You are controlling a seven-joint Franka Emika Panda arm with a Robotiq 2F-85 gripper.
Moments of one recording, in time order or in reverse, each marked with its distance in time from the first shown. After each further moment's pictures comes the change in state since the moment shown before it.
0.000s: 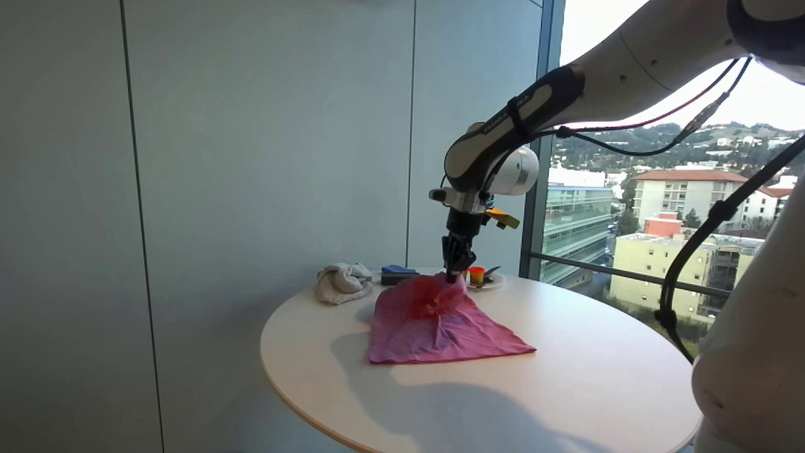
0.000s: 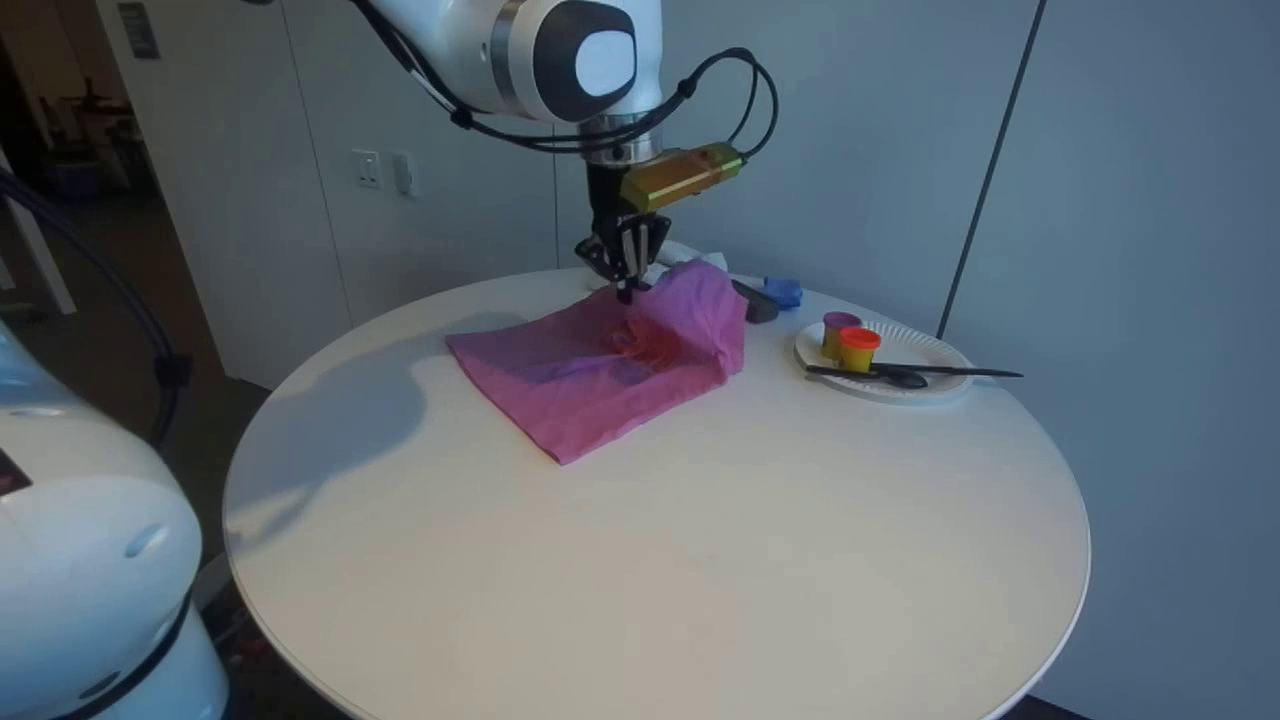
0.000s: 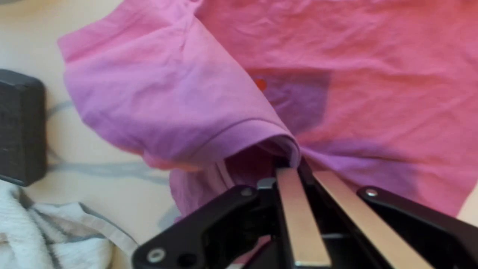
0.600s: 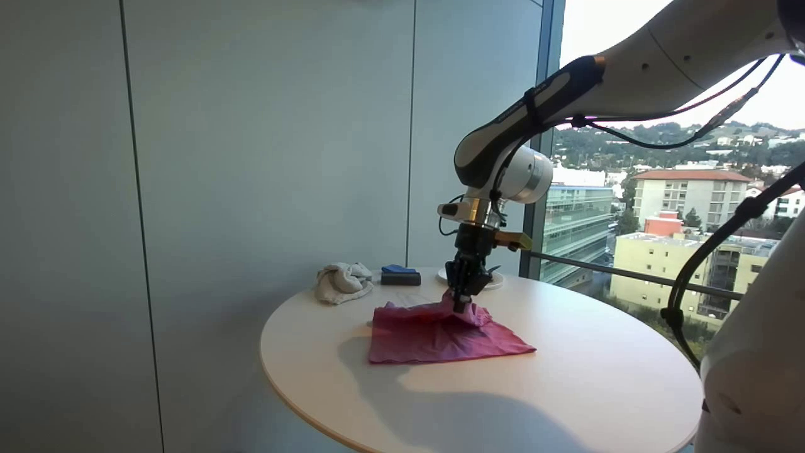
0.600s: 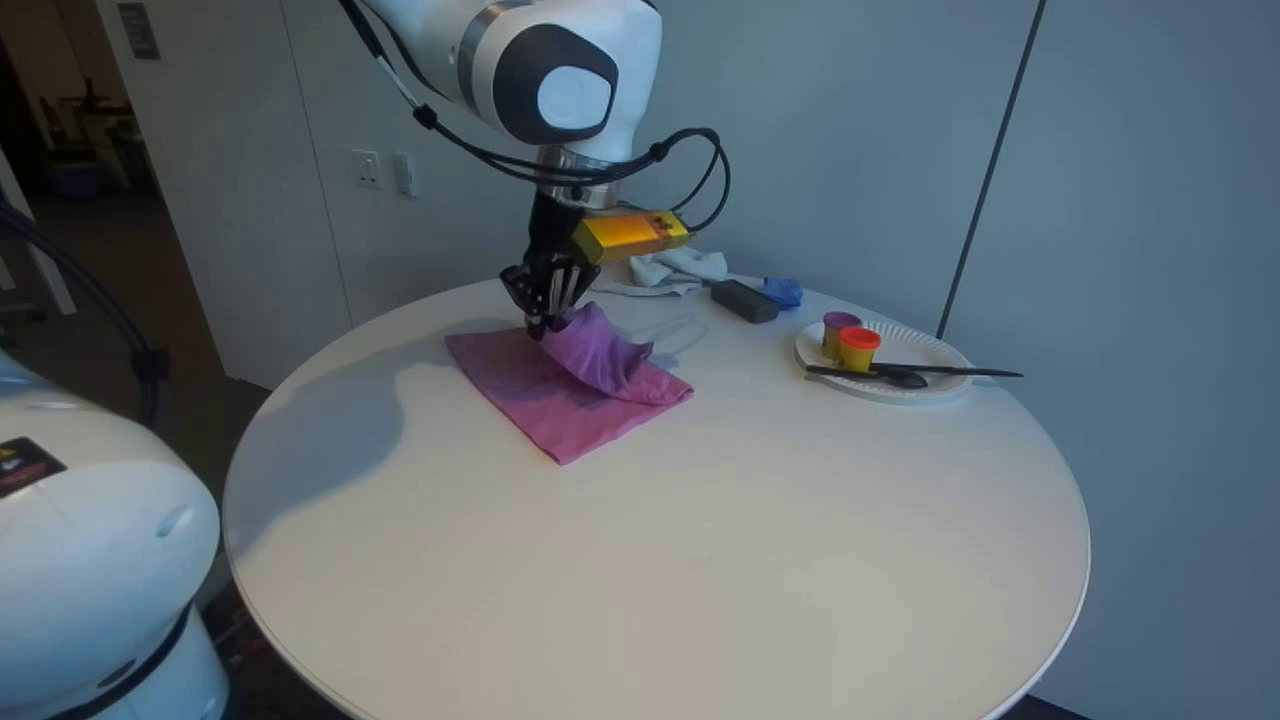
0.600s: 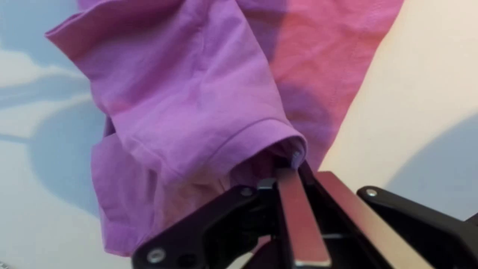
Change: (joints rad) arm 0.085 -0.078 -0.081 -0.102 0.217 -0.243 -0.201
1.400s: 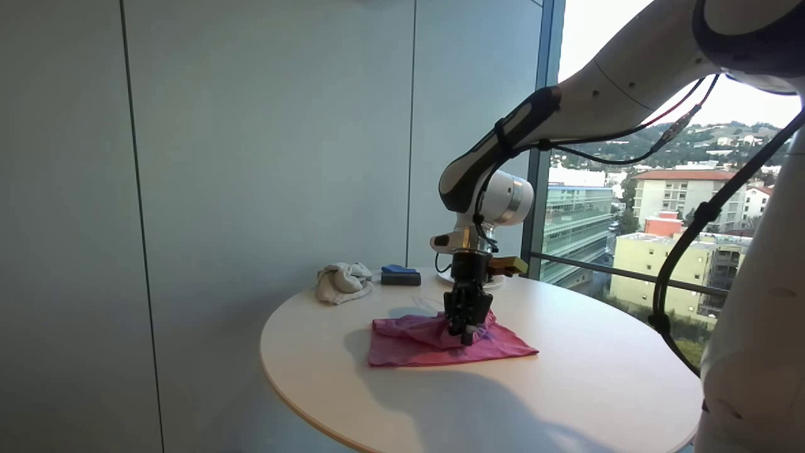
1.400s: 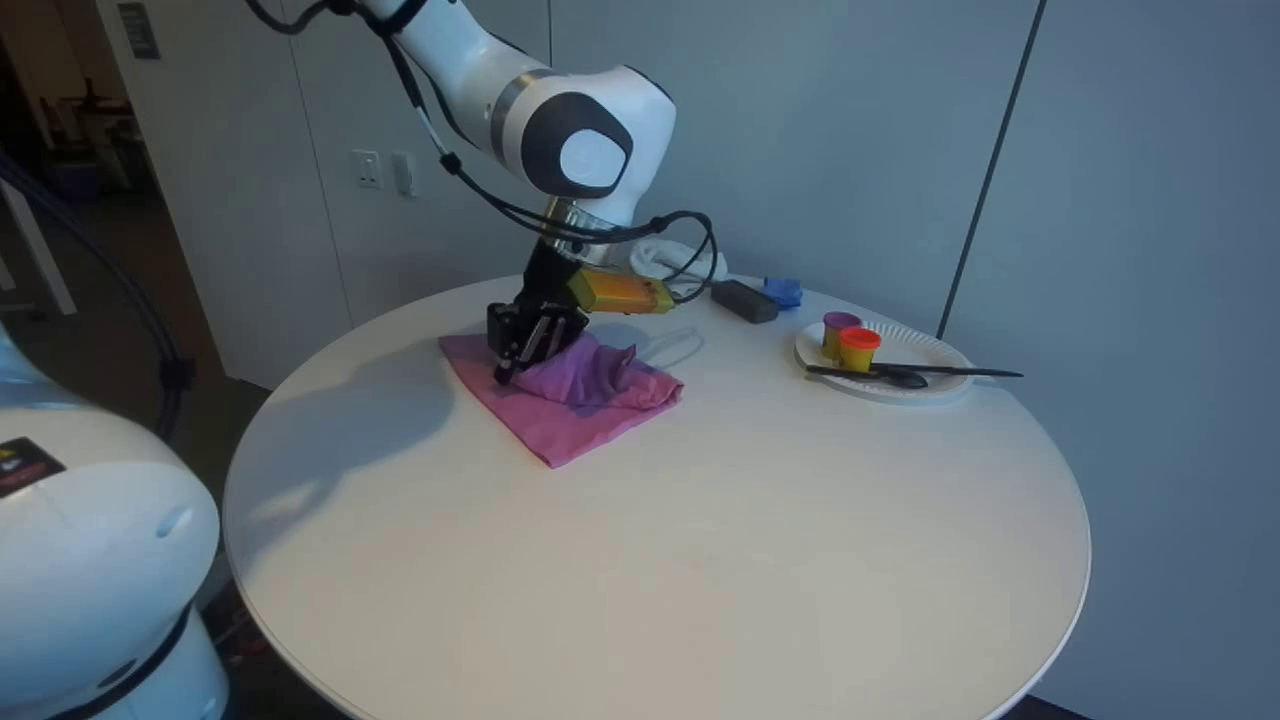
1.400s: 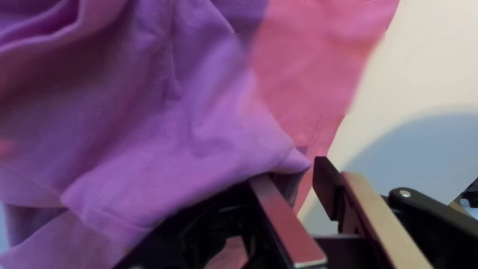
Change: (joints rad) arm -0.003 0.165 0.002 0.042 0.052 -0.113 -0.001
